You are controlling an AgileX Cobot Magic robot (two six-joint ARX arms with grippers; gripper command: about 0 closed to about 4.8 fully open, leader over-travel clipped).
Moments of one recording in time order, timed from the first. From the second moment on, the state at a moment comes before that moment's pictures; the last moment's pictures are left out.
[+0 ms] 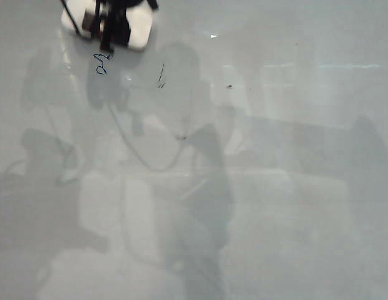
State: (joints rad) left arm -0.02 0.10 0.79 -0.82 0.51 0.05; right arm 0.91 1.90 1.60 0.29 0.46 -1.35
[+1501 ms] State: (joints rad) left arm -0.02 0.10 0.79 -0.82 0.51 0.05; right arm 0.97 1.90 1.95 -0.05 0.85 -1.28
